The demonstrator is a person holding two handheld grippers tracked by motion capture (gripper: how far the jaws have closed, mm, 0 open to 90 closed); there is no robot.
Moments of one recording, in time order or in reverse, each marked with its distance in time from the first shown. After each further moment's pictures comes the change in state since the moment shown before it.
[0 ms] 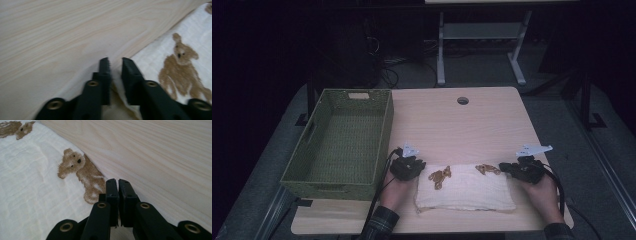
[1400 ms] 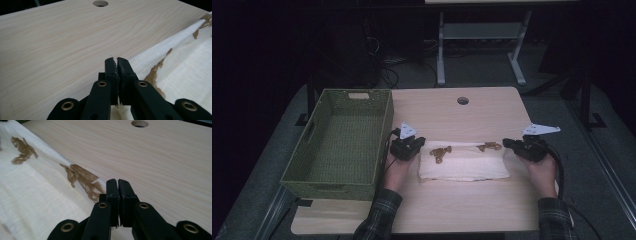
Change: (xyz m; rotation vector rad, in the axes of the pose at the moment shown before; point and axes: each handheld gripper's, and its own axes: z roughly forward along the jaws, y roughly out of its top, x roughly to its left) left arm 0.016 0.047 -0.009 -0.190 0.071 0.018; right arm -0.033 0.043 -0.009 -0.156 -0.087 0.000
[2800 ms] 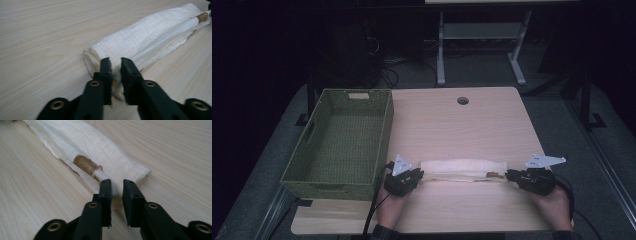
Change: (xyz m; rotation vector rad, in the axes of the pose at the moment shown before) left arm -0.040 -0.067 -0.047 0.051 -0.071 -0.050; right arm 0.049 -0.056 -0.039 0.118 0.069 -0.047
